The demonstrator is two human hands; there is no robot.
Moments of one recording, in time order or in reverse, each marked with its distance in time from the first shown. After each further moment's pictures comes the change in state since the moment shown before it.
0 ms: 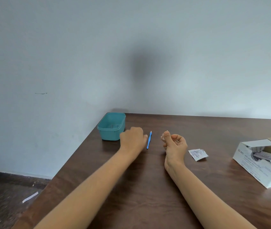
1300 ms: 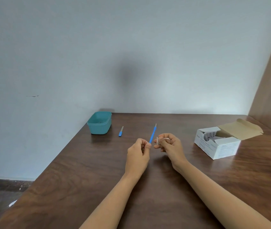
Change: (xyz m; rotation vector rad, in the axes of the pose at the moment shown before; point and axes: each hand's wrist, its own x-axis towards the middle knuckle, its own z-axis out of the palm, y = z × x) left_hand -0.132 0.075 -0.017 -0.976 0.125 -0.046; right_hand -0.046 -0.076 -0.089 -0.430 -0.383 -0.065
